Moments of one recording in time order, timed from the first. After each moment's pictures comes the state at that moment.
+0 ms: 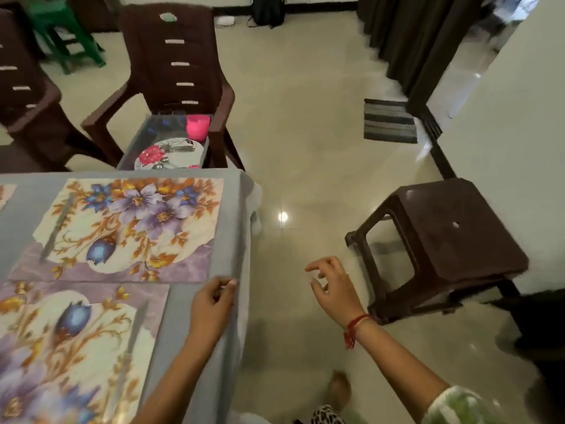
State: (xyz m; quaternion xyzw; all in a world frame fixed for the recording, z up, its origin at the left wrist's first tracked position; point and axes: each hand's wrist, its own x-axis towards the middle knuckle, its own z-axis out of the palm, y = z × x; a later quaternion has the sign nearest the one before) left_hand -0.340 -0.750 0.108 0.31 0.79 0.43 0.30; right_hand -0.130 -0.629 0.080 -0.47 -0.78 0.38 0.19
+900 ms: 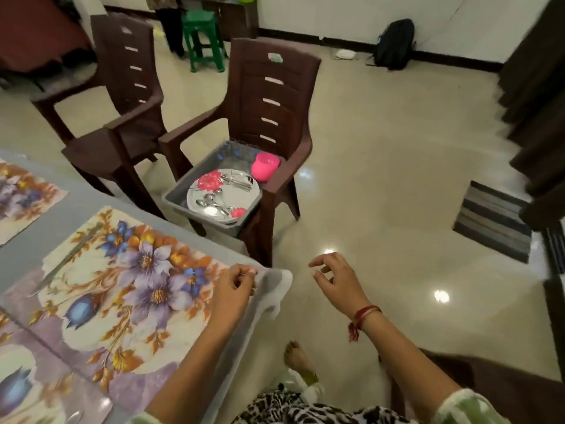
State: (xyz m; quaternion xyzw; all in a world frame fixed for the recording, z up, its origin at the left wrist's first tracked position) left_hand -0.435 -0.470 0.110 0.15 0.80 0.53 0.24; right_hand -0.301 -0.294 0.098 -0.28 -0.85 0.44 0.12
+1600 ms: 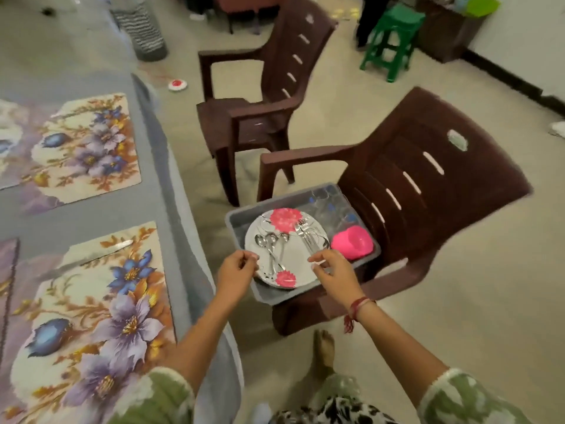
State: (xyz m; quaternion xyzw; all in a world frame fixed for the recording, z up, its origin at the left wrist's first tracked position) left_hand -0.711 -0.341 0.086 -0.16 0.80 0.58 0.08; right_hand -0.702 -0.122 0.087 -0.02 -0.88 0.47 -0.07
